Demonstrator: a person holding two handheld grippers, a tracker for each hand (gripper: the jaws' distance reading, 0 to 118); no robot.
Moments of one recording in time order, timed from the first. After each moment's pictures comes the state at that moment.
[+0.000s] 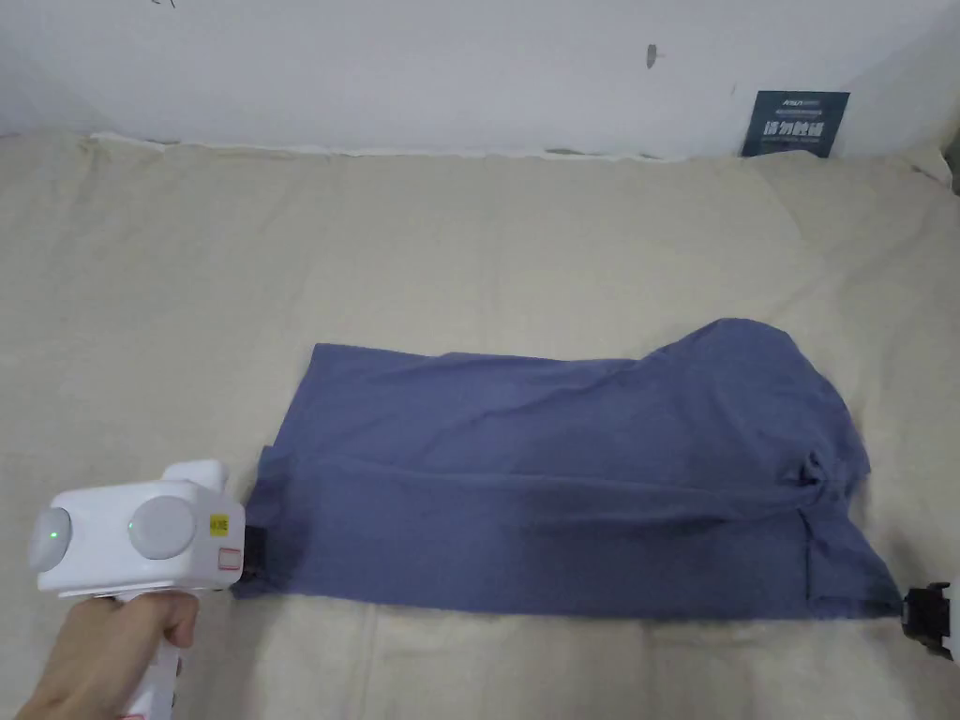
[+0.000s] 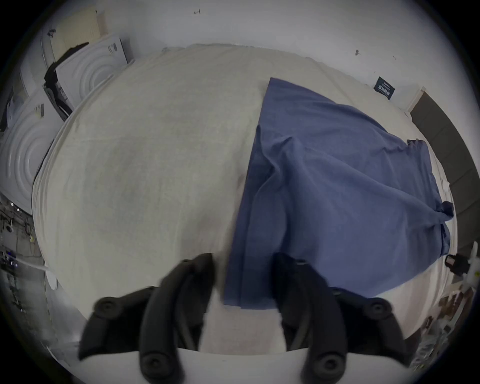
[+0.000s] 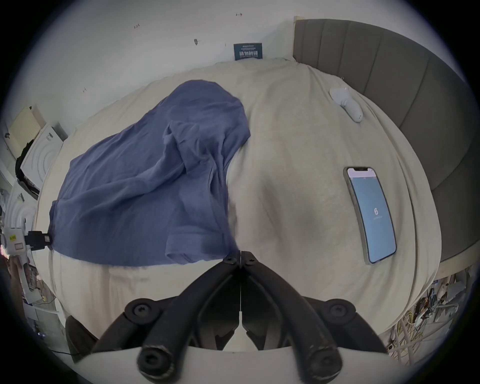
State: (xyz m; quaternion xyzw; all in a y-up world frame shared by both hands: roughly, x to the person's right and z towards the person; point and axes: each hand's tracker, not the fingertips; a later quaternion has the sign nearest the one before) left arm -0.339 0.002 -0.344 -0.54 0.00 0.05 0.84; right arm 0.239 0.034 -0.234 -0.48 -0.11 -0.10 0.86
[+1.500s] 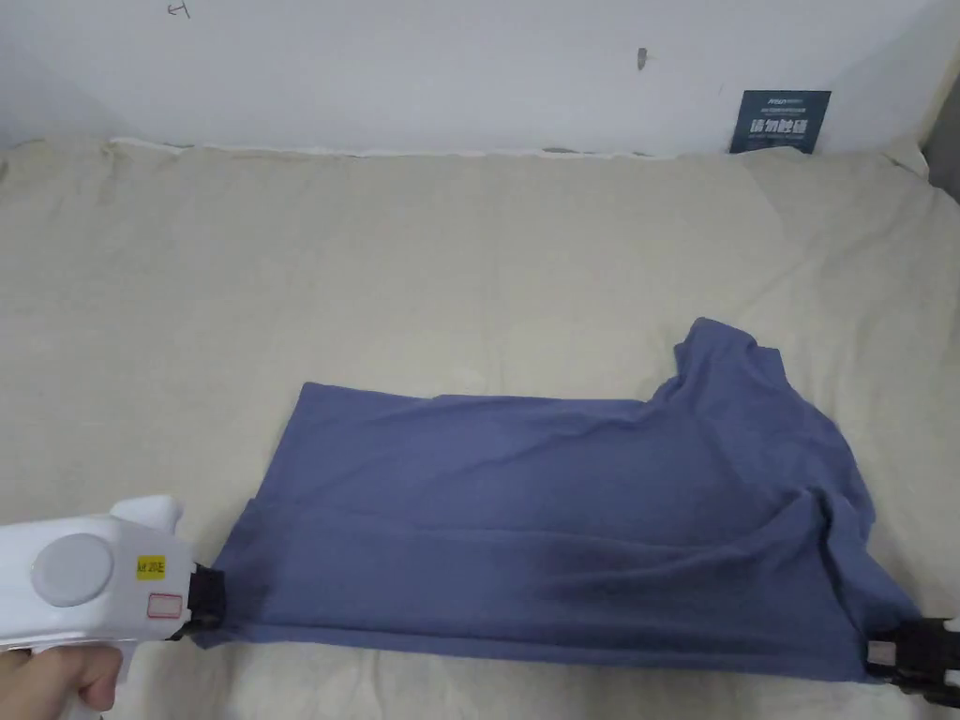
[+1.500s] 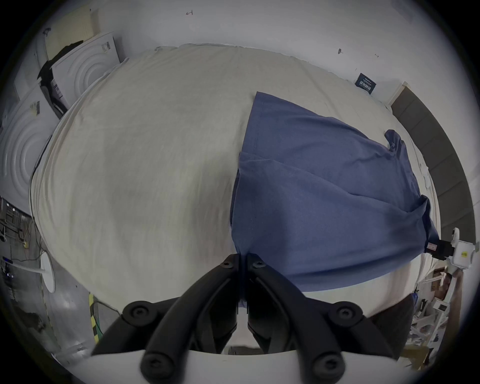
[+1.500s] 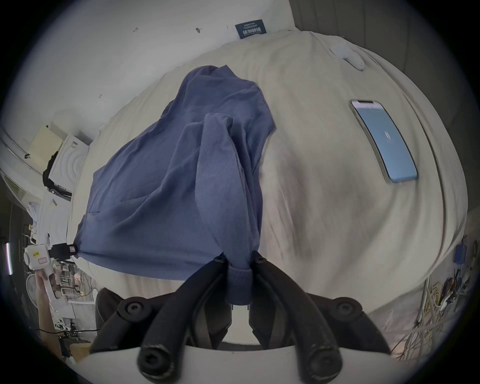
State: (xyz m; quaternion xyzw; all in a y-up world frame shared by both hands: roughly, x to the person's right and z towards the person) left arm -0.367 0.043 -0.221 -0.56 -0.03 0.06 0.83; right arm 0.244 0.027 -0.145 -0.53 -0.03 -0.20 0.83
